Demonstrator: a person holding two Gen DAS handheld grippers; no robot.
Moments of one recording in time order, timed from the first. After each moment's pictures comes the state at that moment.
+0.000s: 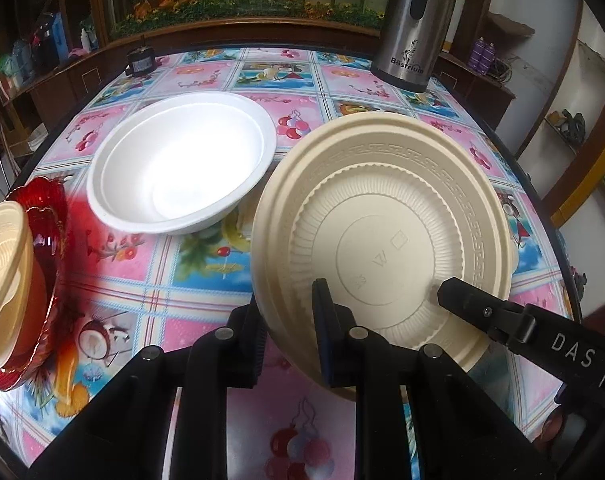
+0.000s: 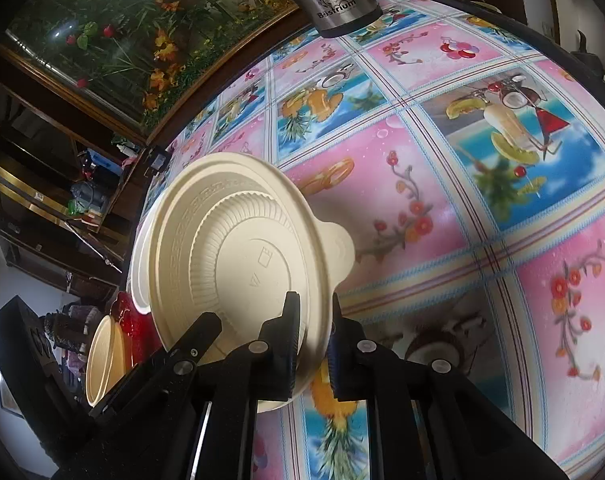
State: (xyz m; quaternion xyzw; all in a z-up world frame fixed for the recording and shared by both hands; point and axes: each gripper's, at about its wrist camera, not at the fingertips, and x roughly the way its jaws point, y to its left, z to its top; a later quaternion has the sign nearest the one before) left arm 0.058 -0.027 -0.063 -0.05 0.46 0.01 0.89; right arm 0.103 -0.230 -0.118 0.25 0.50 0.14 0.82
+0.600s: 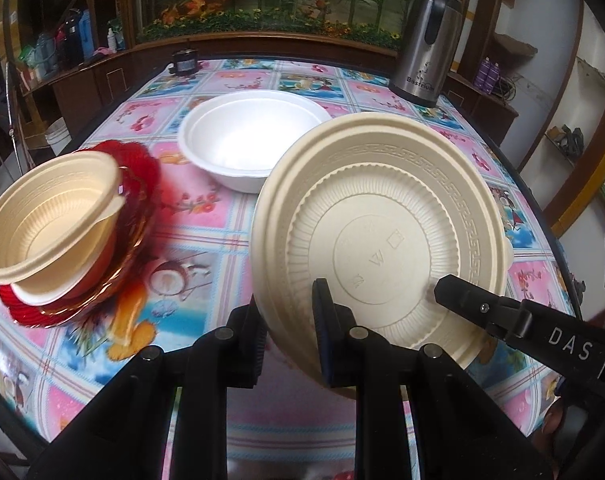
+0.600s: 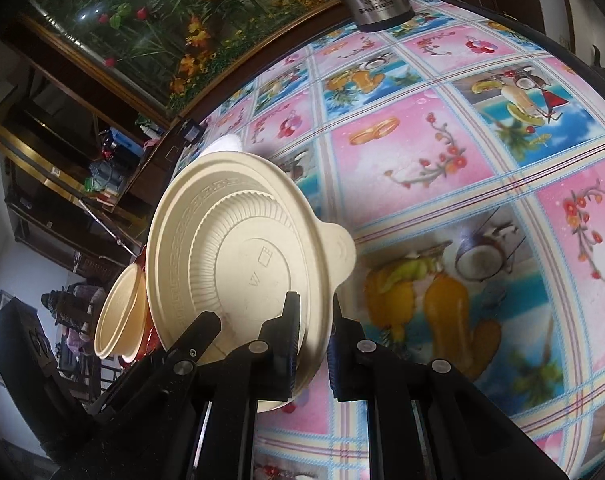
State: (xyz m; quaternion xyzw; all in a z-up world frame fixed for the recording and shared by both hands) left arm -0.009 0.018 -0.053 -0.07 0.43 0.03 0.90; right arm 0.045 -0.189 -0.107 0.22 0.48 0.18 0.83
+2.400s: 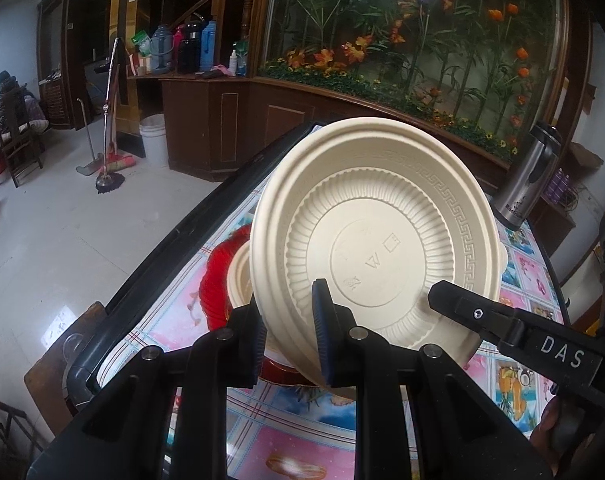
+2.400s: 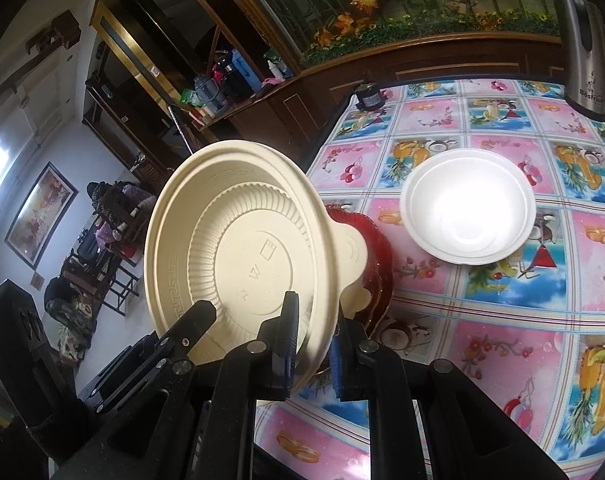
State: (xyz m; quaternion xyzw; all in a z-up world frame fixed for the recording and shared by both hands) left arm -0.060 0.168 0.001 -0.15 0.34 0.18 0.91; right arm 0.036 0.017 -0.018 0.09 0.45 0.36 0.81
